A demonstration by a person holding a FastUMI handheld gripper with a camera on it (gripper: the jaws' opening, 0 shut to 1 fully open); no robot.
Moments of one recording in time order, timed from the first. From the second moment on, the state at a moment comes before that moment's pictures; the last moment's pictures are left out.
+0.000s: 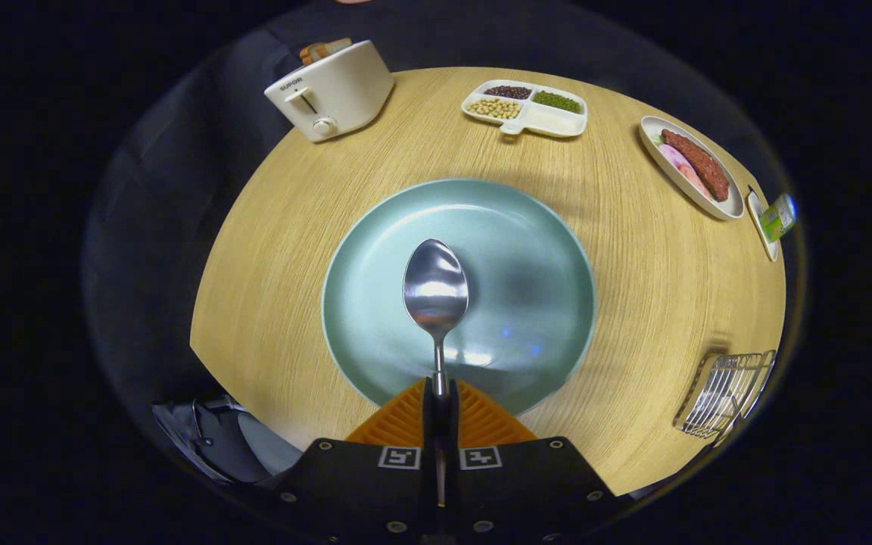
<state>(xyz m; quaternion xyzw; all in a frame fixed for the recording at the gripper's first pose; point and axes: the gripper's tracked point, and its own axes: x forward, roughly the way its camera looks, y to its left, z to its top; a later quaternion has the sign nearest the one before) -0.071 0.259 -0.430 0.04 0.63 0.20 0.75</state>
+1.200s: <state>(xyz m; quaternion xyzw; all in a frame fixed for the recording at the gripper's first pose) -0.090 0.014 -0.299 0.12 0.48 0.01 0.87</state>
